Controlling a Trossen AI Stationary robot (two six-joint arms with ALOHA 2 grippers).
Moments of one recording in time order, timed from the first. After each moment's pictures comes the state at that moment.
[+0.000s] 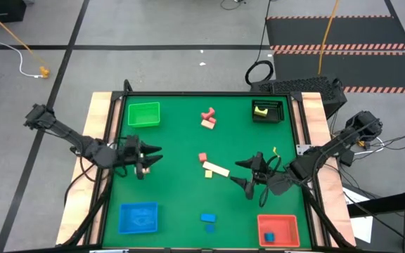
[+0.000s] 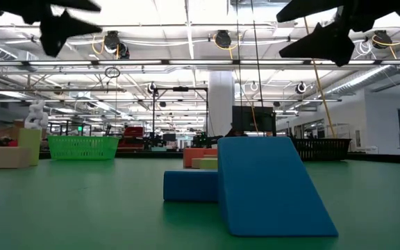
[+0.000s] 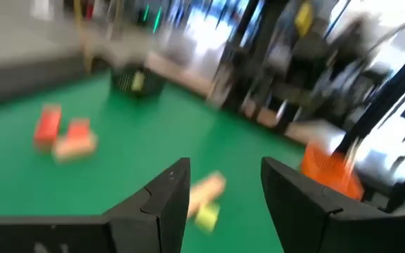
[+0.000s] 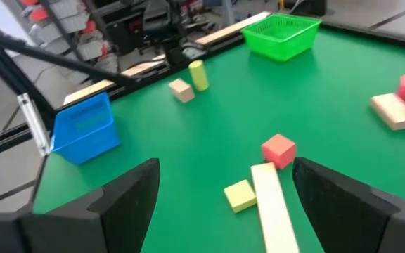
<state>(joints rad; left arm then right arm) -0.51 0.73 0.45 0.01 -0.68 -0.58 0.55 1.24 0.60 0.16 0.74 0.69</state>
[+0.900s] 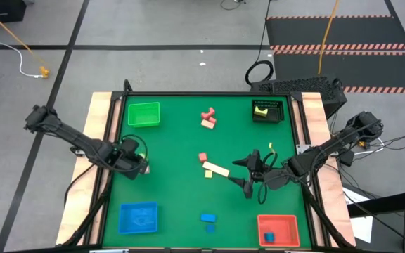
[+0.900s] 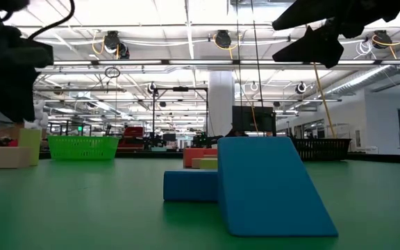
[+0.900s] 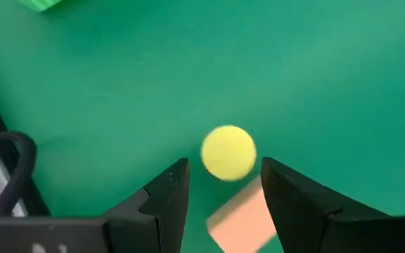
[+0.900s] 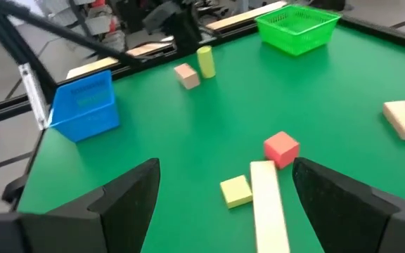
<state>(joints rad) -0.44 0.99 0.61 -1.08 -0.42 -1.50 0.50 1.24 0.60 0.15 0.62 0.59</state>
